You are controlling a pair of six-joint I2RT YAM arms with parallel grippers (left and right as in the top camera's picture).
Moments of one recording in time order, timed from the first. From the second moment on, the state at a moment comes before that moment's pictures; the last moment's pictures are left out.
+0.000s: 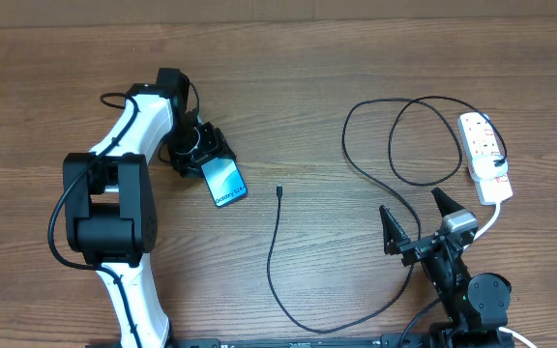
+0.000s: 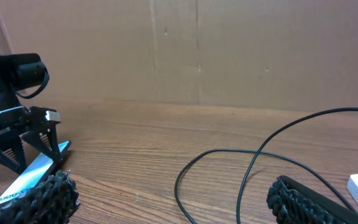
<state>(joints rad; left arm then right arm) -0.06 2.15 1.55 -1.00 0.35 -0.43 0.09 0.01 0.02 -0.01 -0.25 0.07</state>
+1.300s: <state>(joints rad) -0.07 2.22 1.51 -0.96 1.00 -0.31 0.09 1.18 0.93 -0.58 -0.56 0.28</state>
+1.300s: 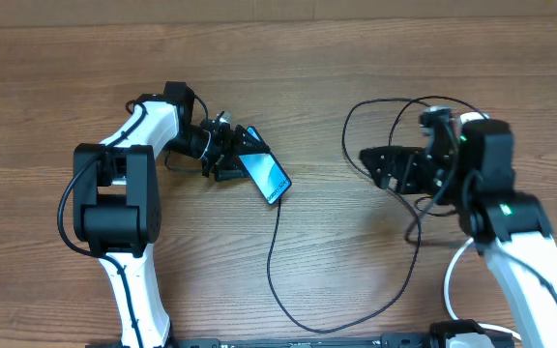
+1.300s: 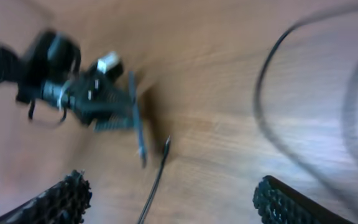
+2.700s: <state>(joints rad) -0.21 2.22 1.92 -1.28 0.28 -0.50 0.25 1.75 1.36 -0.71 -0.26 0.29</state>
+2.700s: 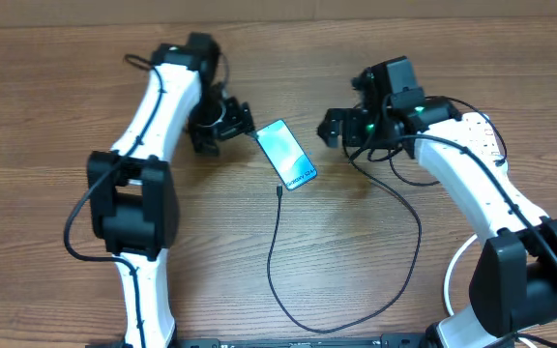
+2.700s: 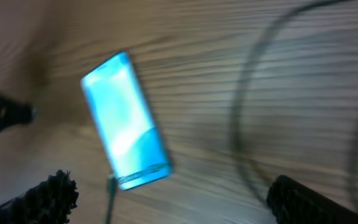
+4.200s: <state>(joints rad) -0.51 2.37 1.94 -1.12 -0.02 -0.74 -0.01 1.75 1.36 -0.76 -0.17 0.33</state>
